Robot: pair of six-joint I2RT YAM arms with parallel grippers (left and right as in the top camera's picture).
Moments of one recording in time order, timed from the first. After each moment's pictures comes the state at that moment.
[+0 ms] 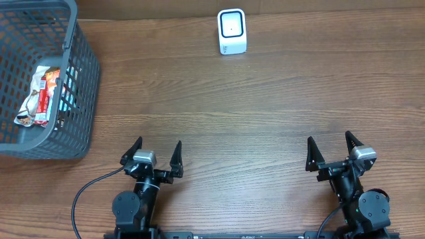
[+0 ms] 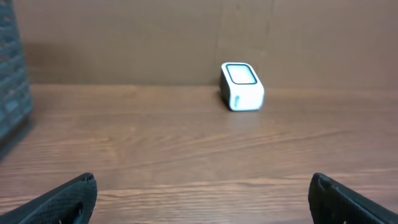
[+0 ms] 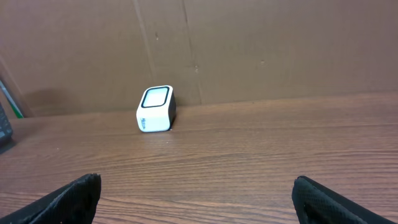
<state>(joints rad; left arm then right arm) 0.03 0.02 0.02 -0.09 0.19 -0.09 0.27 0.01 0.02 -0.02 0.07 0.17</state>
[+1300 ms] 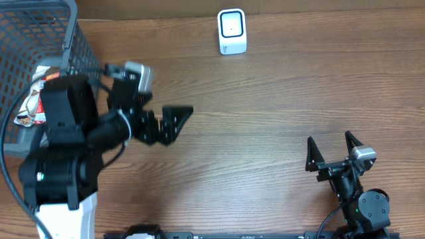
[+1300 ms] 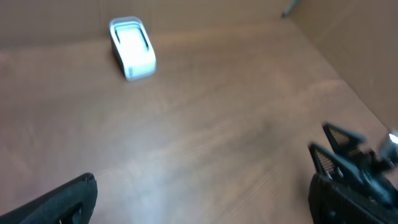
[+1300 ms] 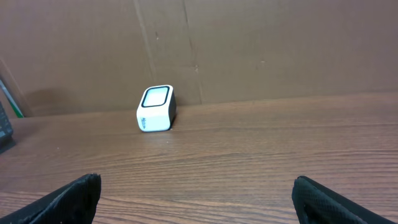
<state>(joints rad) 0.03 1.13 1.57 -1.12 0.61 0.07 0.27 0.01 0.02 -0.02 0.07 0.17</state>
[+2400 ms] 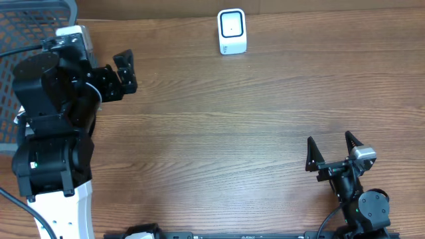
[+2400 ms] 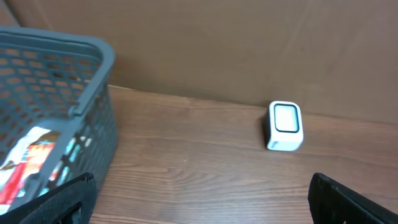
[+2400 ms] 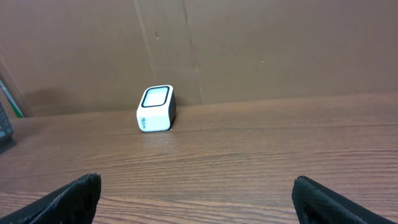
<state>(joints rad) 0.13 1.16 1.58 -0.86 0.08 -0.10 0.27 0.01 0.02 -0.02 0.07 0.17</state>
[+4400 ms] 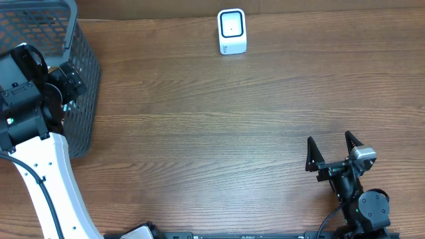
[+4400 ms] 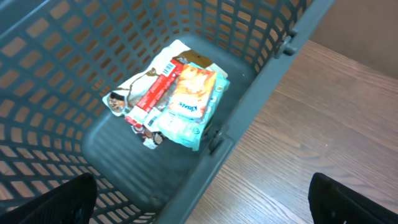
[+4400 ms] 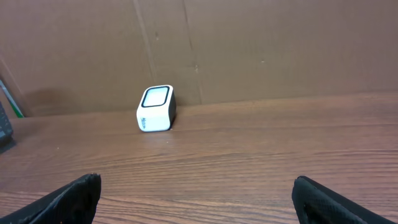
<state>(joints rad) 0.42 1.38 1.58 -0.95 -0.19 -0.13 0.27 0.01 0.02 -0.02 0.07 0.17</state>
